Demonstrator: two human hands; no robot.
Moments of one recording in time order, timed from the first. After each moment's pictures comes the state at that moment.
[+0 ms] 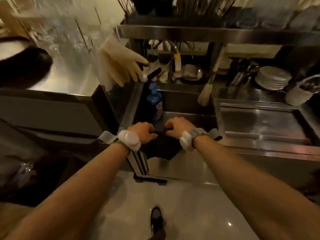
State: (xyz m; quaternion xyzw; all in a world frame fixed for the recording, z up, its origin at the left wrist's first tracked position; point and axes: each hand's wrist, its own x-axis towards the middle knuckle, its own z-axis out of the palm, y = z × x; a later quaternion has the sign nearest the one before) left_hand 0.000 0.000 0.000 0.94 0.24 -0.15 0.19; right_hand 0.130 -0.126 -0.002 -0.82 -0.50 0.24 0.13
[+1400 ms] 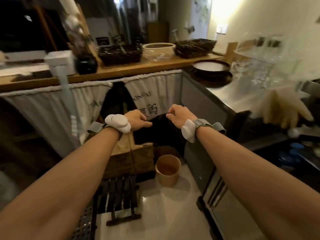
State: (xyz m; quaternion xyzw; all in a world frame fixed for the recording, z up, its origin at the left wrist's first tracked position) left_hand -0.383 -0.123 0.151 0.64 0.72 0.08 0.24; right_hand -0.180 -0.070 0.151 -0.49 -0.82 0.26 0.16
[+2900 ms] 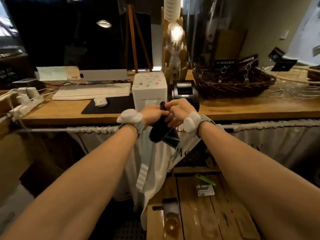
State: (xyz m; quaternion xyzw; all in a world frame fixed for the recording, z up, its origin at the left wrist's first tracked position) left_hand -1.023 0.136 0.189 0.39 0.74 0.42 0.36; right_hand -0.907 0.206 0.191 -0.37 -0.72 0.56 0.18
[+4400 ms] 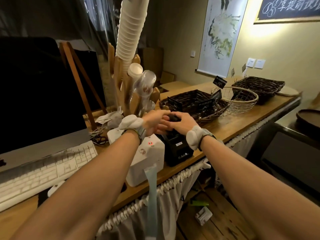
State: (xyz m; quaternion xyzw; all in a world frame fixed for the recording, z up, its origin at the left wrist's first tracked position) left_hand -1.161 0.332 0.305 0.48 0.56 0.33 0.59; right_hand -1.015 0.331 0.281 -0.54 -0.70 0.32 0.33
